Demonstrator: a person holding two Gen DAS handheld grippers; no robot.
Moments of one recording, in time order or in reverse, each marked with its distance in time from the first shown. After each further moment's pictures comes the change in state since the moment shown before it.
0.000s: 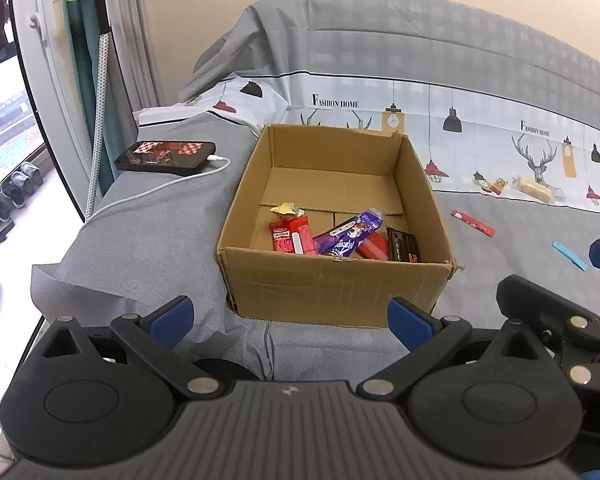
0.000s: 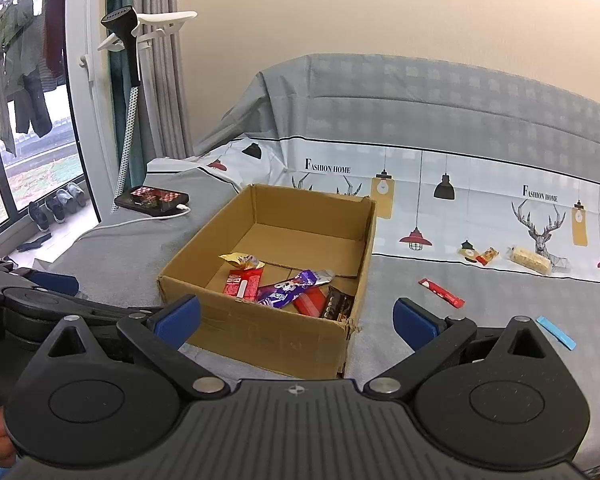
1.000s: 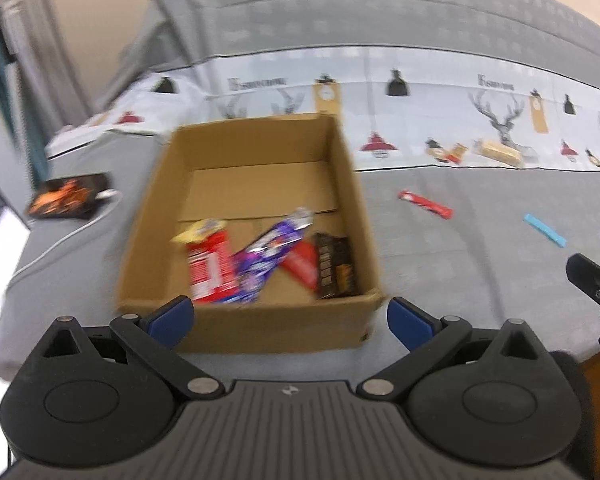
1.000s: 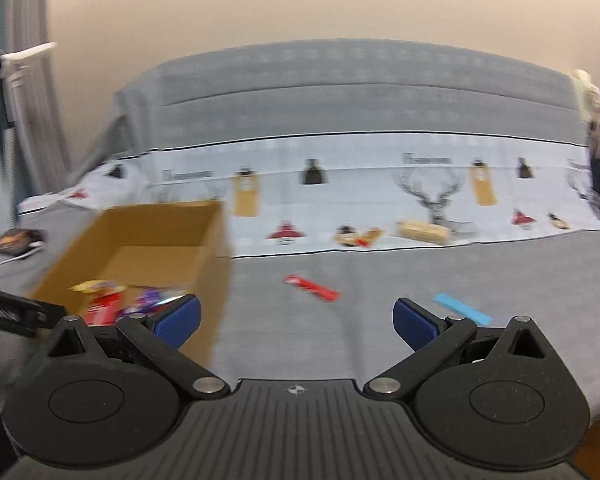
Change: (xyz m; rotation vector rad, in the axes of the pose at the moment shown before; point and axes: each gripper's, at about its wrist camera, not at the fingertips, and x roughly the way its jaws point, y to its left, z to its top) left arm 0.062 -0.105 0.077 0.153 0.132 -0.097; right arm 0.022 -0.162 -0.014 0.184 -0.018 -0.263
